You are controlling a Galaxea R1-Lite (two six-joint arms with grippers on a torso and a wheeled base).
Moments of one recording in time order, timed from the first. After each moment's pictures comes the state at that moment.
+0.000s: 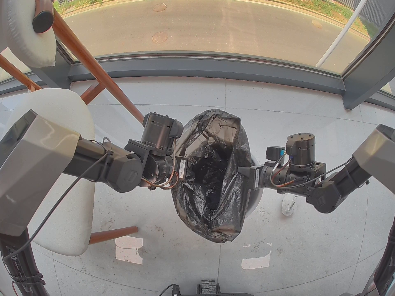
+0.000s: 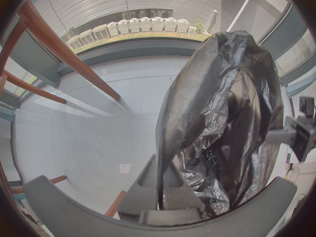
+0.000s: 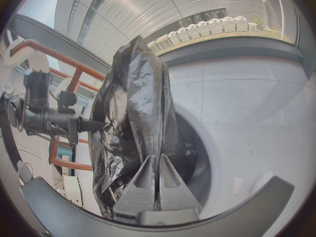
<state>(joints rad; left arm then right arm) -0.56 2.12 -1.34 -0.15 0.33 -0.17 0.45 2.08 -0.92 -0.78 0.22 0.24</state>
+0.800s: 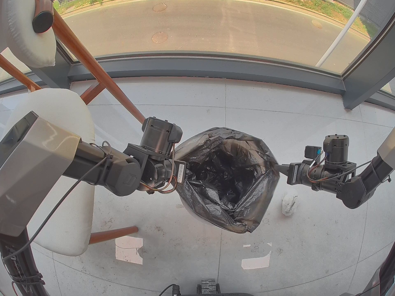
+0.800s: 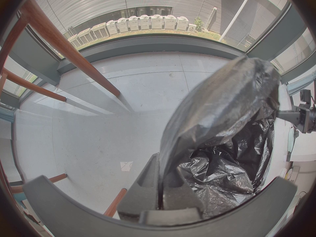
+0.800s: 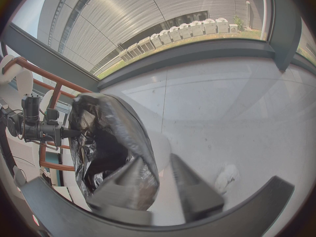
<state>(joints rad) -0.56 2.11 -1.31 -0.15 0.33 -0.17 0.24 2.02 -0.75 -0.86 0.25 0.20</state>
